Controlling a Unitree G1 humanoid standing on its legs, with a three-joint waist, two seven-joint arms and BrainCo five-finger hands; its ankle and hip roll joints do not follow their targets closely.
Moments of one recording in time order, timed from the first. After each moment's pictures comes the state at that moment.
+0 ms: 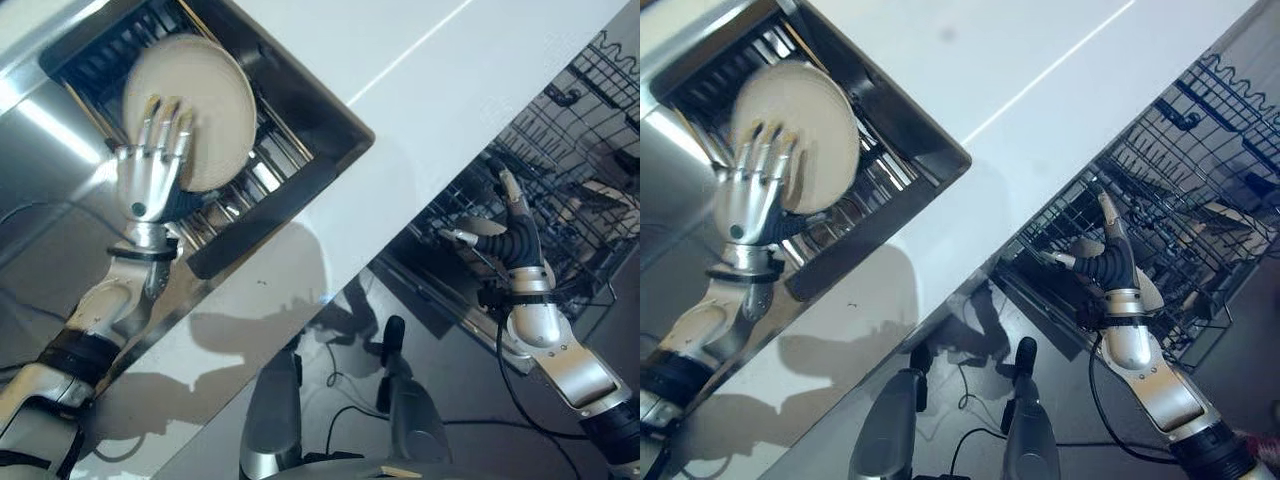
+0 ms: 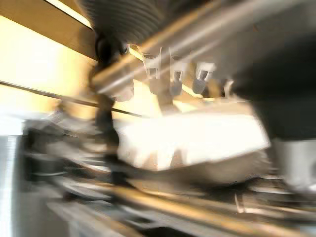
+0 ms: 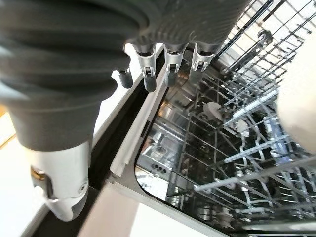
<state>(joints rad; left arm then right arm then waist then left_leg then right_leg) -0.46 0.92 -0.47 0.22 0.77 0.10 0.87 -0.06 -0.78 0.25 -0.27 0.10 -0.10 -0.55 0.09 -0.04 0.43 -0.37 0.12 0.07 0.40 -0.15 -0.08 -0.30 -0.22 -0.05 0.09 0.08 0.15</state>
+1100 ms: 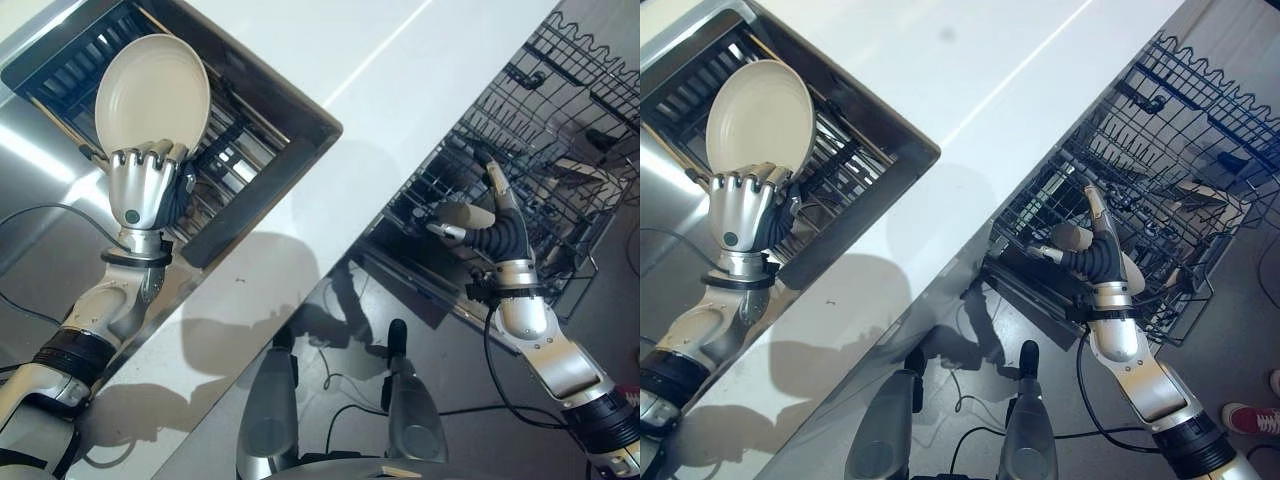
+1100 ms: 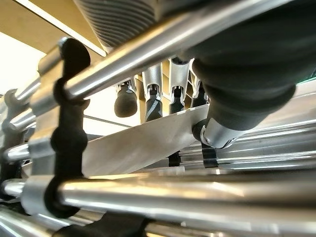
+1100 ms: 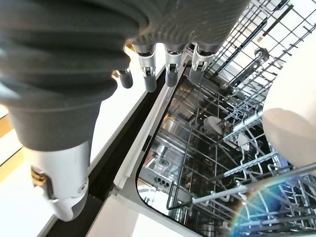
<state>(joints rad) -0.40 0.91 -0.40 0.29 0.72 0.07 1.01 -0.10 -0.71 0.24 -0.25 0.03 -0.10 -0.51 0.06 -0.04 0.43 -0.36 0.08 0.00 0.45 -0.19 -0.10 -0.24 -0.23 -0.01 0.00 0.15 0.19</state>
